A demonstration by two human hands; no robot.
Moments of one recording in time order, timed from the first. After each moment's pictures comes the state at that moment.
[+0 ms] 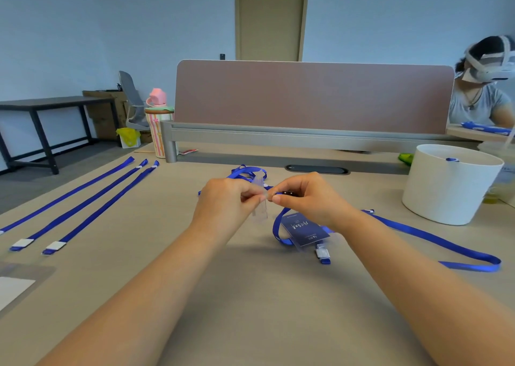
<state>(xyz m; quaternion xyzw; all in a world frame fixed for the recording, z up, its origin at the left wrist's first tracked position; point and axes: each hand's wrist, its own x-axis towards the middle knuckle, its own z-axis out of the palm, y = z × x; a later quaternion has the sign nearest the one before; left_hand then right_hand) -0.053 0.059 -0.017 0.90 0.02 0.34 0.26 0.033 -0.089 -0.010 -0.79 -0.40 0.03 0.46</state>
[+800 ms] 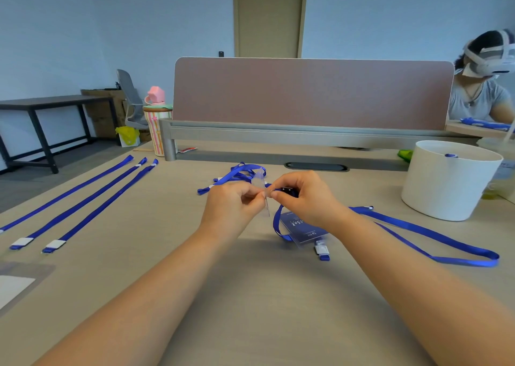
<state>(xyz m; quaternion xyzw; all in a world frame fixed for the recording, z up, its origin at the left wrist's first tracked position) -0.044 0.052 -0.033 0.85 0.03 0.37 0.37 0.029 -0.082 -0.015 -0.81 -0.42 -0.08 0.41</state>
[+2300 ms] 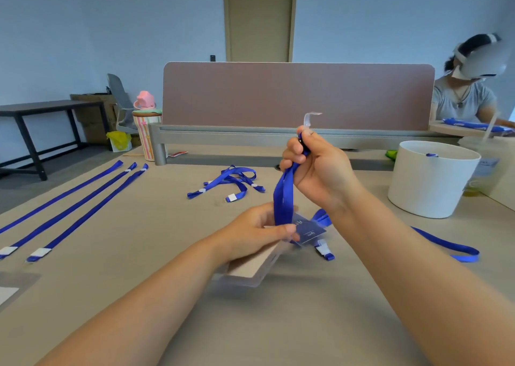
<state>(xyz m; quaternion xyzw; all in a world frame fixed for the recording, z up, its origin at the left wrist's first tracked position) -0.040 0.024 -0.044 0.82 -0.15 0.00 0.56 0.026 -0.096 0.031 -0.34 -0.27 0.19 0.88</state>
